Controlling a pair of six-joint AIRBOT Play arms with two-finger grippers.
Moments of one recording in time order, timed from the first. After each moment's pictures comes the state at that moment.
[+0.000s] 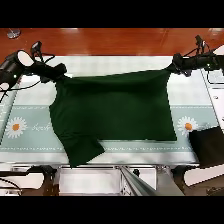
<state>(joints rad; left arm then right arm) 0.00 -1.54 1.35 1.24 -1.00 -1.68 -0.22 -1.71 1.58 -0.86 1.19 1.42</state>
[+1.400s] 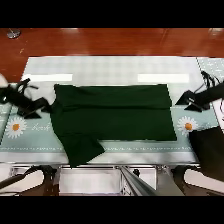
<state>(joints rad) 0.28 -1.25 0.94 1.29 -1.38 -1.52 -0.38 -1.32 1.00 -1.15 1.31 1.39</state>
